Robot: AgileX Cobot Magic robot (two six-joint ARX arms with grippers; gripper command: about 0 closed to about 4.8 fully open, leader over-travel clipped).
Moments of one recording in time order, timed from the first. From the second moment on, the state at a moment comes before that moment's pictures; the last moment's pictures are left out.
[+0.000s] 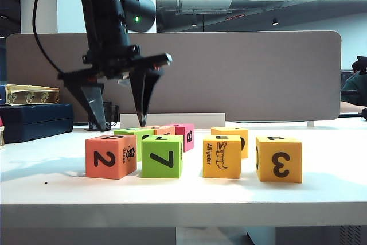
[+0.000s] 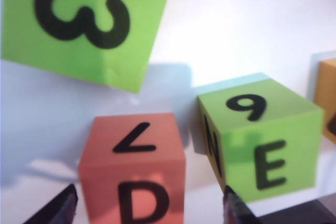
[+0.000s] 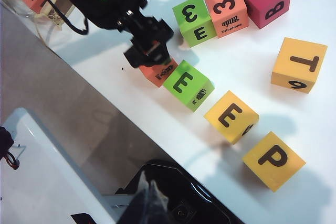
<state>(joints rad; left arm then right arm) -0.51 1.94 1.67 -1.17 0.11 -0.24 0.48 1.23 1.41 -1.03 -0.42 0.06</state>
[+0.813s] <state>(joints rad) -0.51 1.78 1.73 -1.29 -0.19 0.02 0.48 1.37 1.41 -1.05 -0.20 0.05</state>
